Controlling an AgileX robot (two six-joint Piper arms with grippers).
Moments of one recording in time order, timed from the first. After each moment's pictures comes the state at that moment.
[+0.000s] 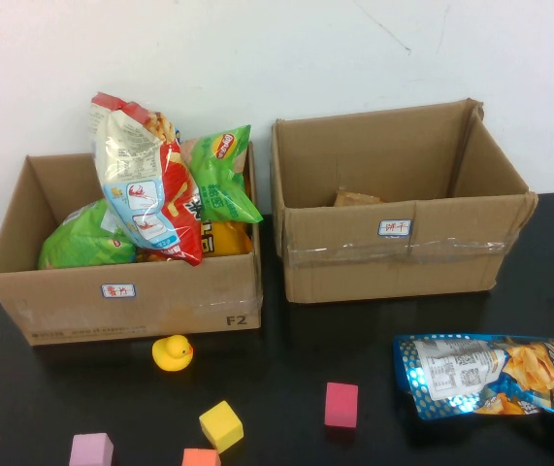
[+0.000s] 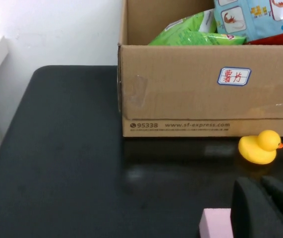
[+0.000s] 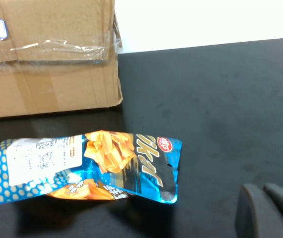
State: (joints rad) right arm 0.02 -0.01 0.03 -0.13 0.41 0.16; left arm 0.10 -0.01 0.02 -0.30 0.38 0.22
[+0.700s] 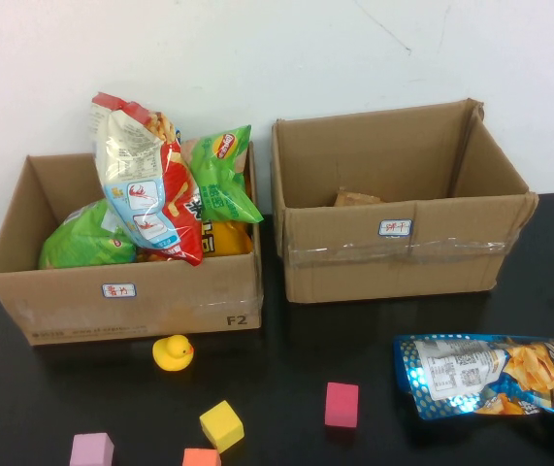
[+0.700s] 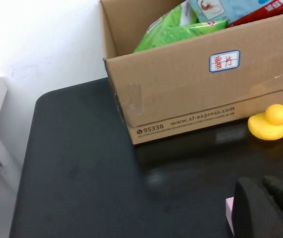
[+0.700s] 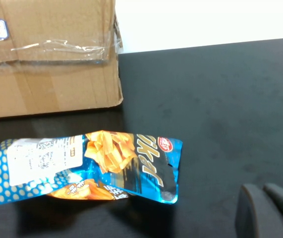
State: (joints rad) right arm 0.02 -0.01 0.03 -0.13 0.41 0.16; left arm -0.04 -0.01 0.02 -0.04 0.38 0.18
